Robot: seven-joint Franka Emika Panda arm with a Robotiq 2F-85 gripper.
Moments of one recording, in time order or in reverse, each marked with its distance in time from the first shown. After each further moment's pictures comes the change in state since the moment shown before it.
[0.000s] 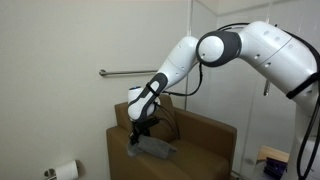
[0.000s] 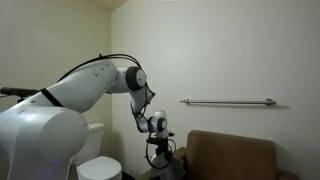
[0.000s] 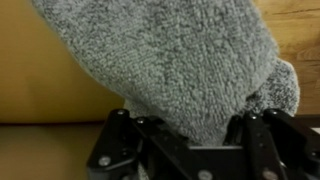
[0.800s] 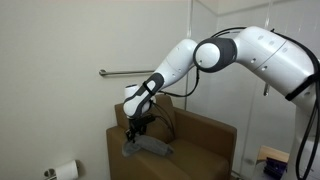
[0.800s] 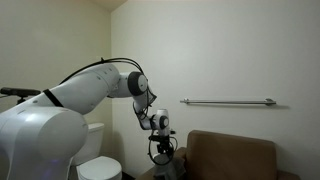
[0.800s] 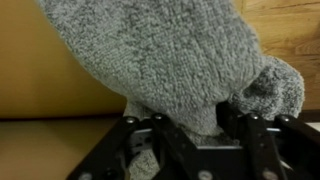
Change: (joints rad) arm -0.008 0.059 0.005 0.143 0.009 -0.098 0.000
